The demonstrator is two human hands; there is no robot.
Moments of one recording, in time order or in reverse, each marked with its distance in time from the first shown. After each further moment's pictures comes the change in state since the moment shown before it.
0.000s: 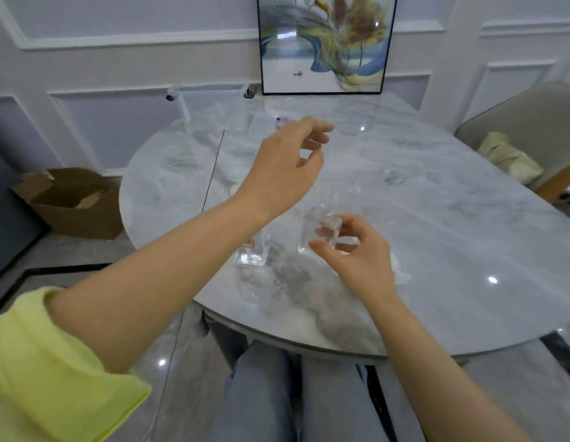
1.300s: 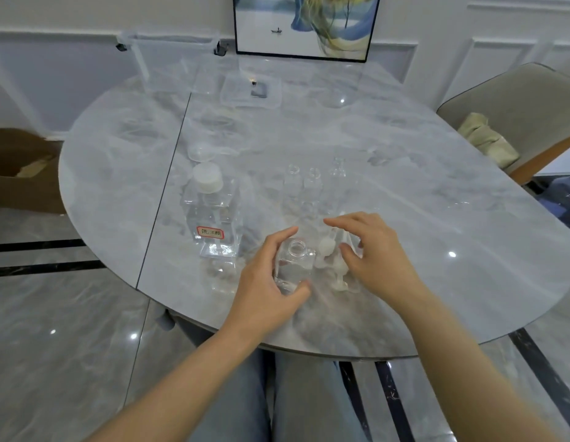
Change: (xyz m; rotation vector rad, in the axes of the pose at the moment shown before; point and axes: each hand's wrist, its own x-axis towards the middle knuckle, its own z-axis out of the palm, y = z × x) left_hand -0.140 -0.051 0.083 -0.313 -0.057 -0.461; right_hand 0.024 0.041 -0.055 -0.643 -0.251 -0.174
